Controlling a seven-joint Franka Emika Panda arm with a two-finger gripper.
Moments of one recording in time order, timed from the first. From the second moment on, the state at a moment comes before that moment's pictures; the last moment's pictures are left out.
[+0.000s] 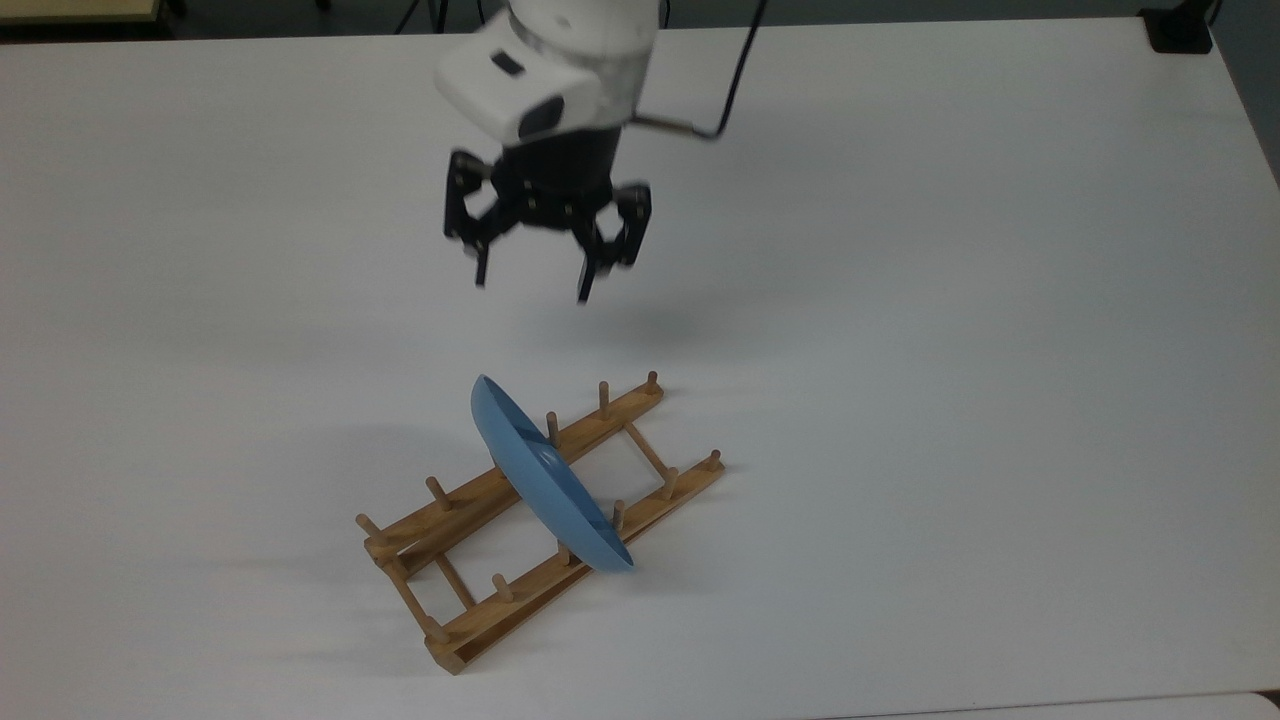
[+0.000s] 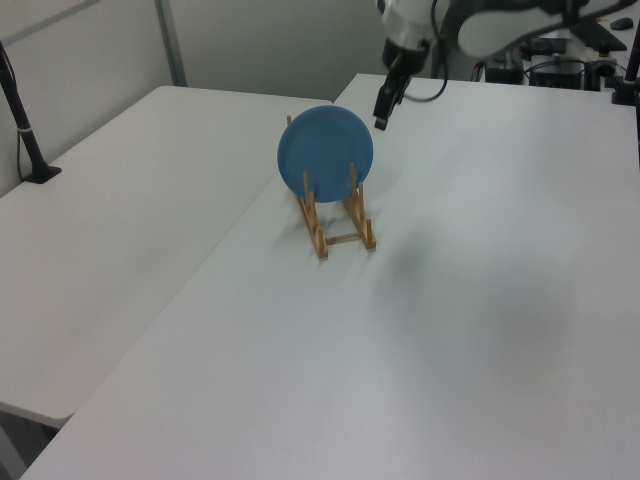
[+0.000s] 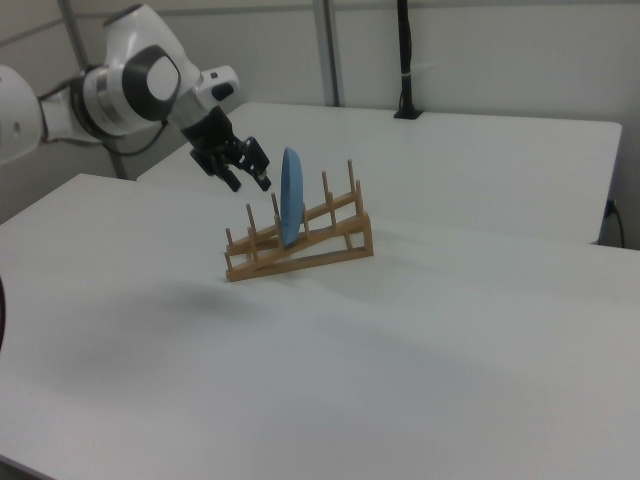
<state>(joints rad) 0.11 0.27 0.02 -1.58 -0.34 2.14 0.27</state>
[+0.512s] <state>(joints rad) 0.11 0.37 0.02 -1.55 -0.54 2.27 0.59</state>
